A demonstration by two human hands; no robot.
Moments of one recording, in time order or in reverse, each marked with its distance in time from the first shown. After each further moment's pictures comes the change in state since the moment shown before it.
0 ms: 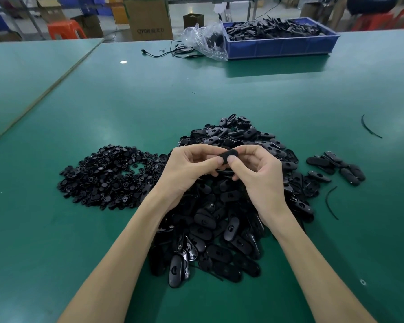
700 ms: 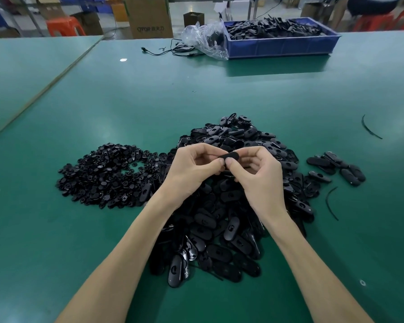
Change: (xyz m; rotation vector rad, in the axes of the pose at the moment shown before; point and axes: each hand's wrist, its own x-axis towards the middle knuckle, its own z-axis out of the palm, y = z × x) left_hand 0.000 -0.002 0.008 0.158 0.077 0.033; right_hand -0.001 0.002 0.002 -0.173 0.056 -0.031
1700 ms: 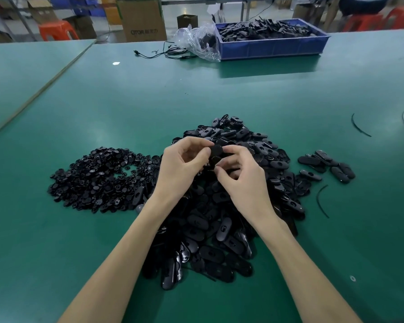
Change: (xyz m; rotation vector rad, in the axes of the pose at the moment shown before) left_hand 0.002 0.007 0.006 0.089 0.166 0.066; right_hand -0.002 0.003 0.003 -0.179 -0.109 -0.052
